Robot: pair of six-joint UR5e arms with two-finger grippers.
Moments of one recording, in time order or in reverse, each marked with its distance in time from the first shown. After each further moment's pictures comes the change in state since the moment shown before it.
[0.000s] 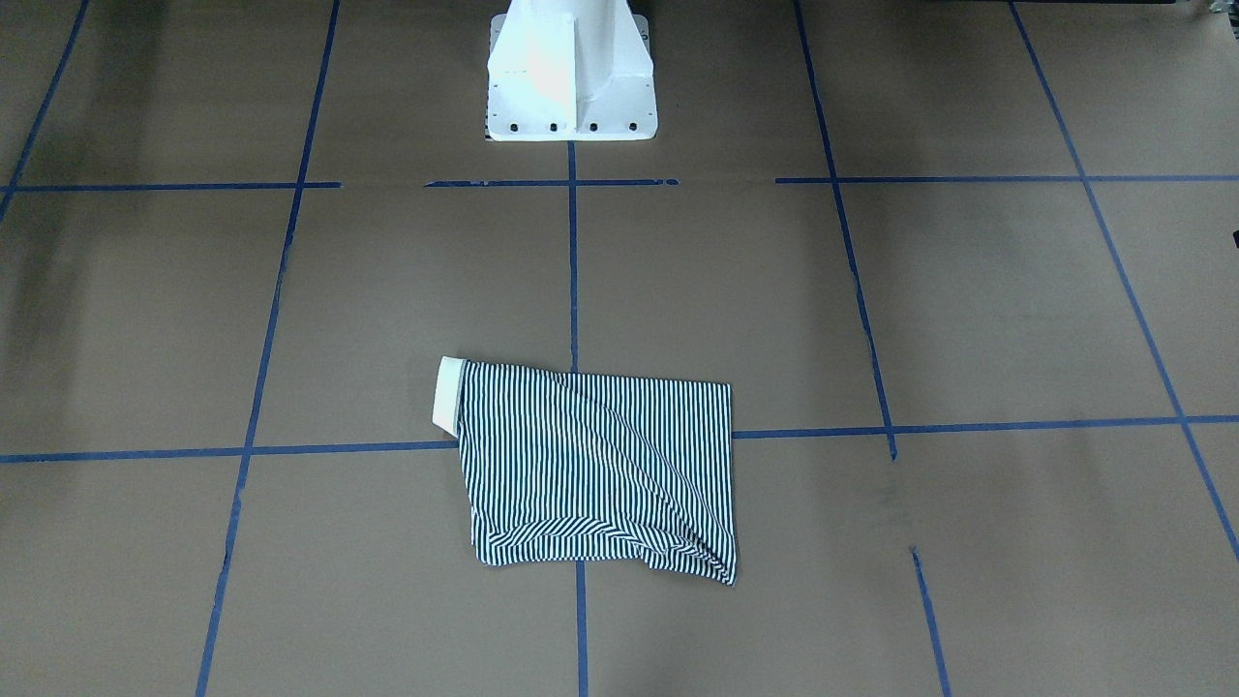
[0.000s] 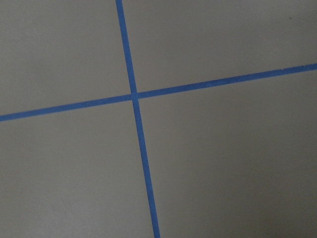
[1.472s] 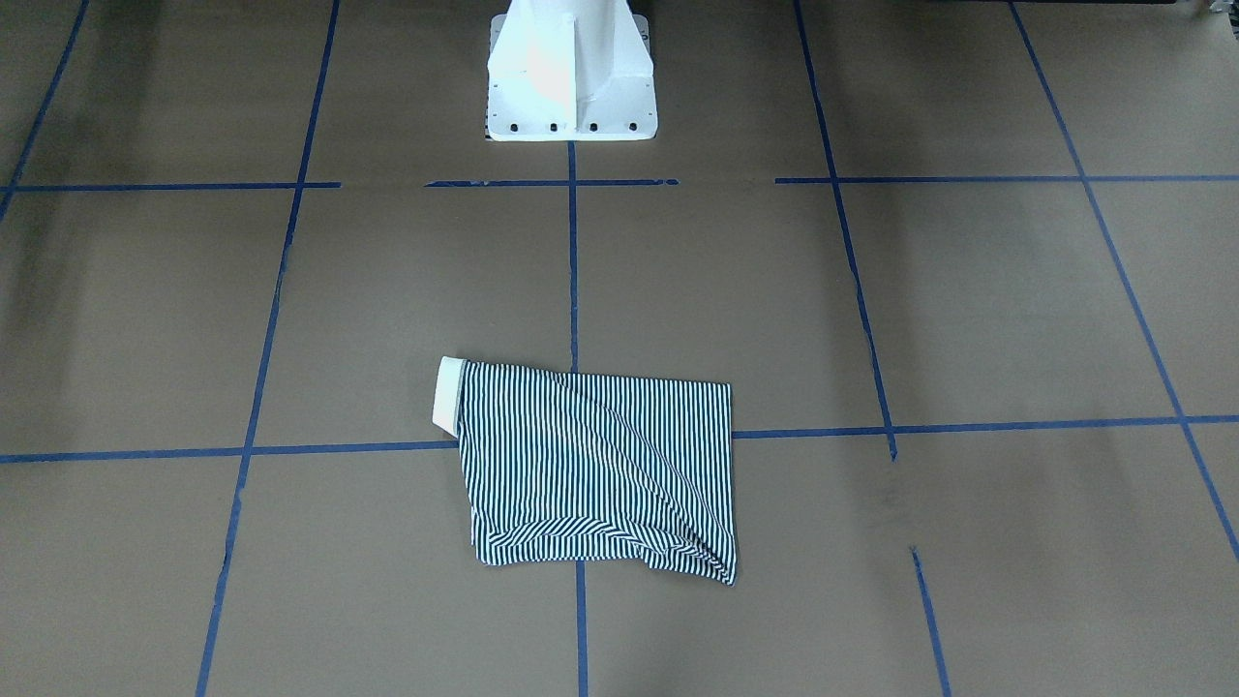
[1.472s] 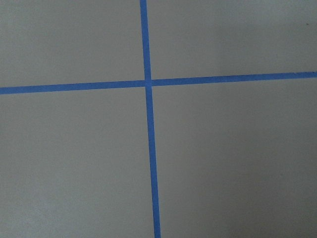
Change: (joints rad) left arm -0.025 0.013 0.053 -0.032 -0.024 0.009; right arm 0.018 -0.049 0.045 0.010 -0.043 0.000
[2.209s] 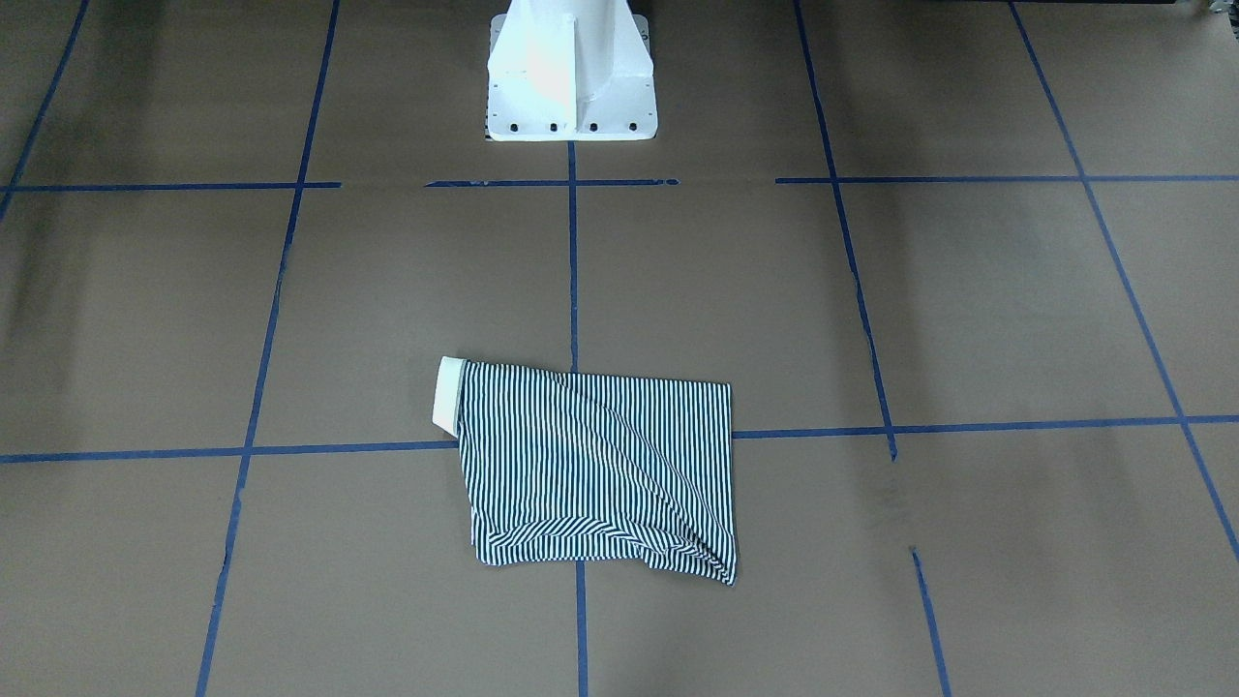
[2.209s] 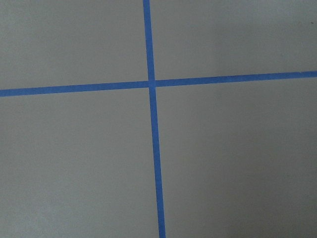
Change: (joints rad) left arm 0.000 -0.004 0.008 -0.033 -0.002 0.000; right arm -0.001 0.007 0.003 -0.013 -0.028 -0.028
